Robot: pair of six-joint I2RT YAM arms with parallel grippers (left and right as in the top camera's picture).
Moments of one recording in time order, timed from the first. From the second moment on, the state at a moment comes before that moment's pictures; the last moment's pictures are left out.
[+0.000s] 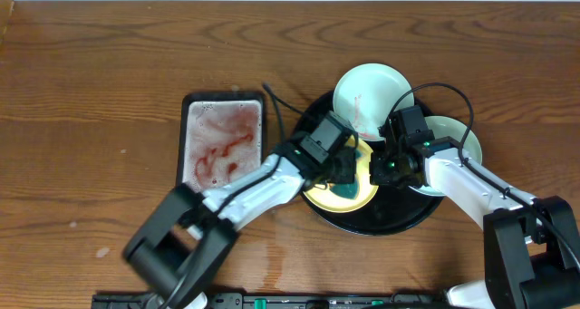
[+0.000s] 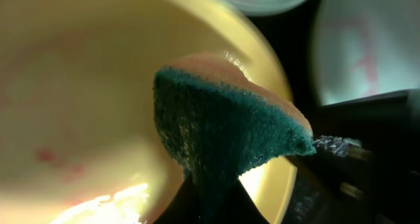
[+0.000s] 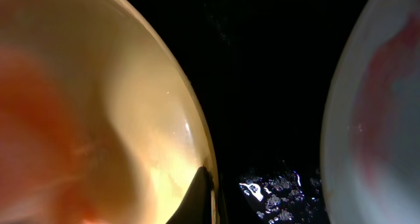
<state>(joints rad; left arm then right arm) -0.76 1.81 1.05 -0.24 0.23 -0.70 0.28 1.66 0.83 -0.51 -0.20 0.33</state>
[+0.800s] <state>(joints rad) -0.78 1.89 1.17 -0.60 -0.32 -0.61 0.28 1.66 0.83 -0.51 -0.21 0.33</state>
